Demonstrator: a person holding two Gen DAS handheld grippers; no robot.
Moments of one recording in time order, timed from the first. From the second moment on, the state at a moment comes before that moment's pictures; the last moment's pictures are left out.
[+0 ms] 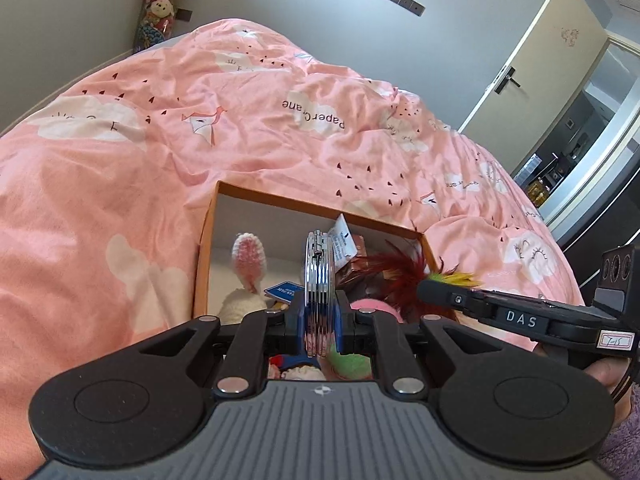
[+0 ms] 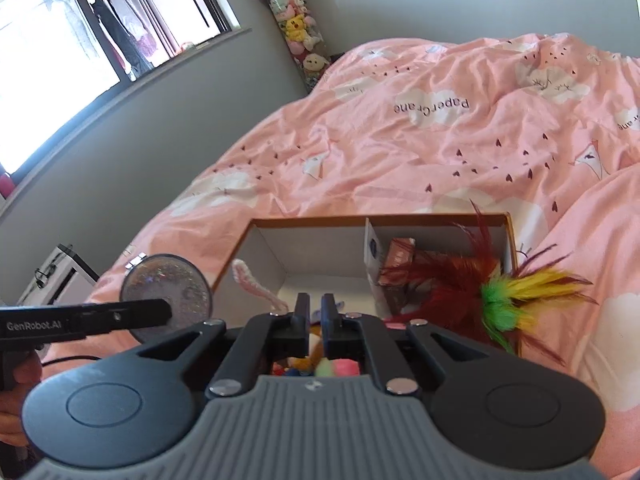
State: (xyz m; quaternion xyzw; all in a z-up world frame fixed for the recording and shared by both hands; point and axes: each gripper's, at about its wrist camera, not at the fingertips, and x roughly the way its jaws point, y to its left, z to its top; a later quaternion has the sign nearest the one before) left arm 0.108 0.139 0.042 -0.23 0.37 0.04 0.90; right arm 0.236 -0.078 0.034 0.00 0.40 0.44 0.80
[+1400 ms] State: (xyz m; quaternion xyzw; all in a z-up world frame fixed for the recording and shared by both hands) left arm 0.159 0.177 0.054 -0.21 0.34 0.06 0.92; right arm 0.274 0.014 0.057 -0.02 0.33 0.49 0.81
